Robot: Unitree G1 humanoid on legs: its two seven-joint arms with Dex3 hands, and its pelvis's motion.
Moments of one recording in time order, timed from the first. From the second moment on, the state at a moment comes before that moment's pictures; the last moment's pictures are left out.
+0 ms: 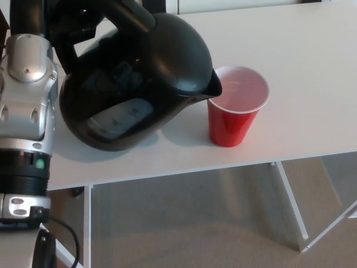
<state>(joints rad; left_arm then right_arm) -0.75 0.27 0.11 0.34 0.07 0.23 0.10 0.16 -0.28 -0.24 0.86 0.13 -0.18 0.28</state>
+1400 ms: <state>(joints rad) -0.93 0.34 -0.18 0.42 0.39 0.10 0.26 0.14 -0.28 -0.22 0.85 0.12 -0.19 0.27</state>
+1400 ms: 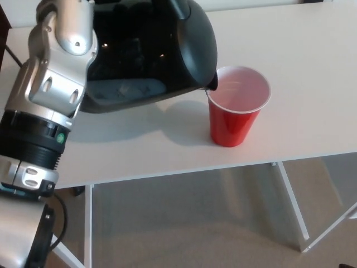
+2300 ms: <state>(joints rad) -1.06 0.40 -0.34 0.56 0.54 -0.10 0.31 0.13 -0.29 -0.18 0.84 0.09 -0.19 0.24</state>
